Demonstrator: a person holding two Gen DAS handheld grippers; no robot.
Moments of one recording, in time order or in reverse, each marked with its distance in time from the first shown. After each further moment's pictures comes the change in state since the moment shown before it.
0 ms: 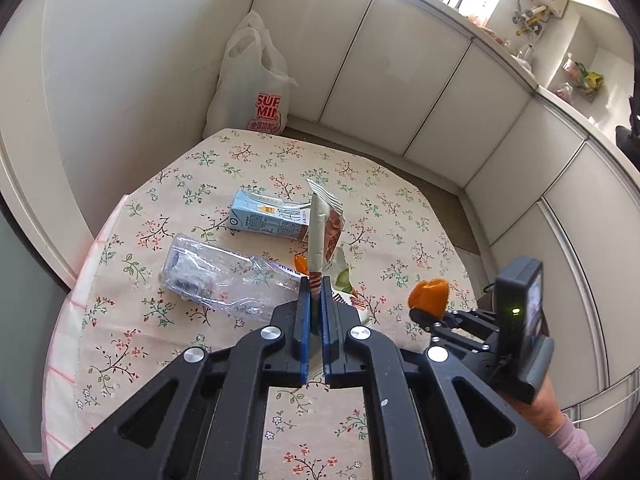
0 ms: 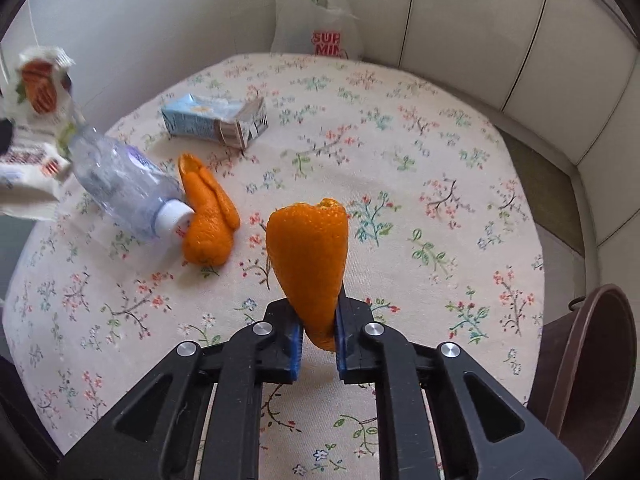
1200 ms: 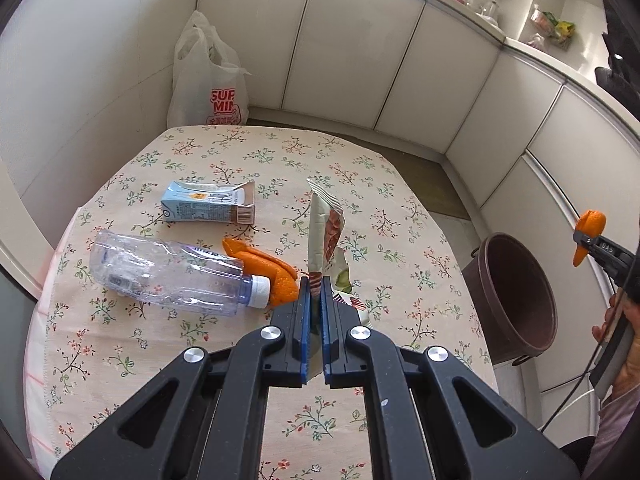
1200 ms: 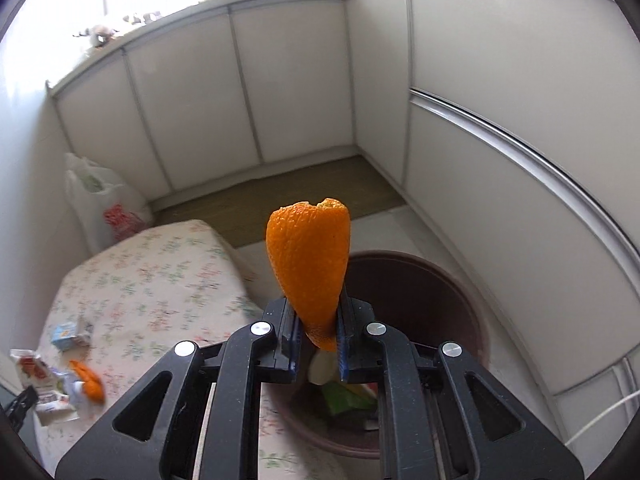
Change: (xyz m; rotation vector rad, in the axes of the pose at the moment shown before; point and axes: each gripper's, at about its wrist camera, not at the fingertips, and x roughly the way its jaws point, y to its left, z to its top) left arm 0.033 -0.075 -0.026 0.146 0.035 -0.018; right arm -0.177 -0.211 -0.073 0.680 -0.288 -0.448
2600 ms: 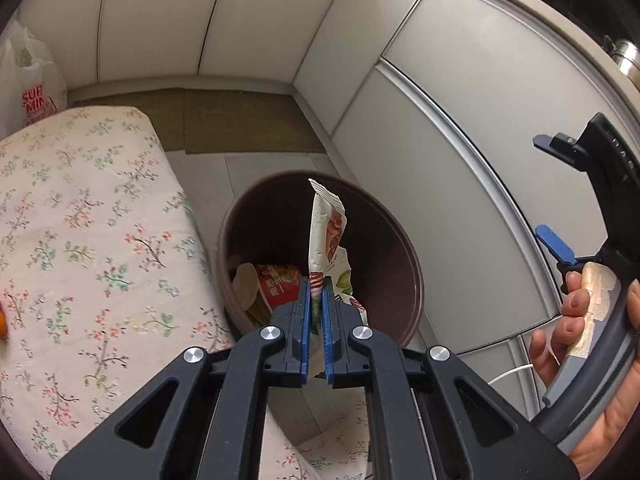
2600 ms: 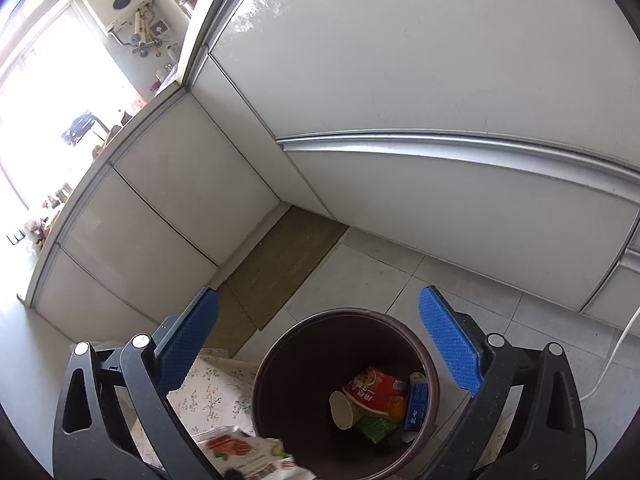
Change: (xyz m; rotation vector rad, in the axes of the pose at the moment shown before) left arm 0.098 -0.279 -0.003 0.187 0.225 -0.377; right arm -0.025 -0.152 0.009 0.610 -0.147 -0.006
